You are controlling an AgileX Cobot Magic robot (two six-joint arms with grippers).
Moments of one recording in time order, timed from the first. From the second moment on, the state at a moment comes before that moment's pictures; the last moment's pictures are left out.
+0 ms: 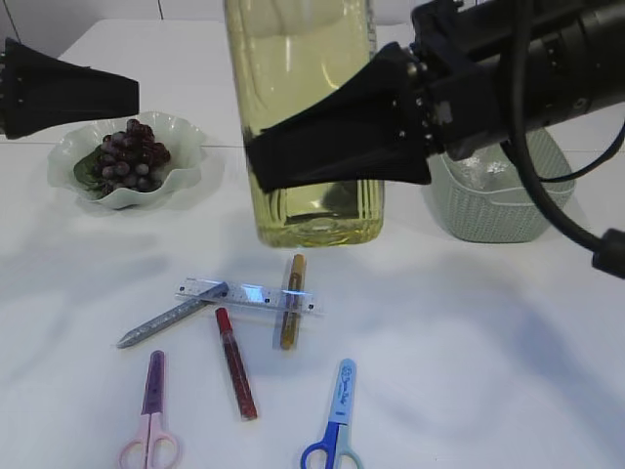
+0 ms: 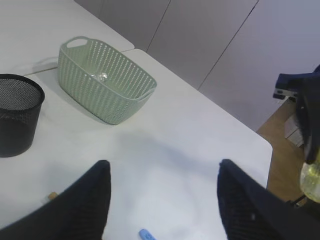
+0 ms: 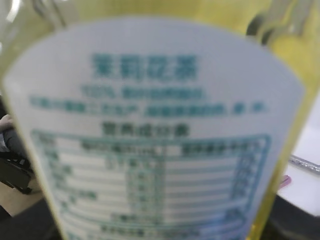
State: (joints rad) left arm 0.07 1.49 -0.94 -1.50 1.17 1.50; right arm 0.34 1.45 -1.12 1.35 1.18 -1.34
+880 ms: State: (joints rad) left arm -0.02 1.49 -0.94 -1.57 1.17 1.51; right arm 0.25 1.57 -1.12 1.35 1.17 -1.41
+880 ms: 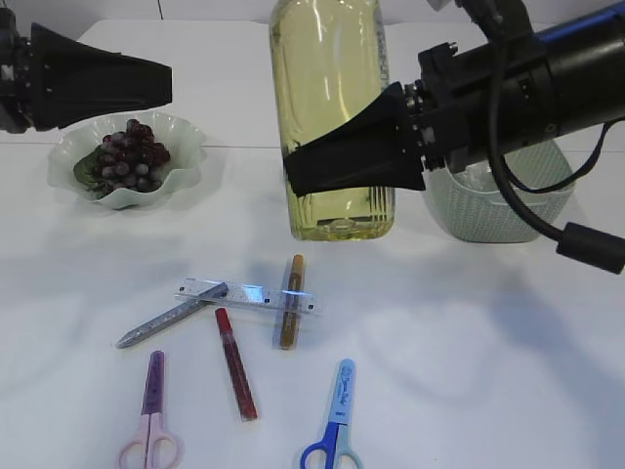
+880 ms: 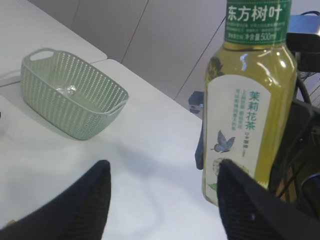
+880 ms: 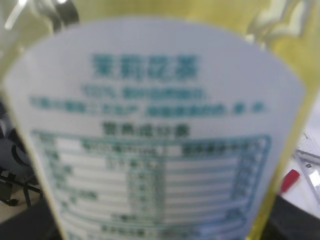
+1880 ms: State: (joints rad) left arm -0.13 1.49 -0.94 -1.65 1.17 1.51; right arm 0.25 1.61 -1.12 1.35 1.17 -1.42
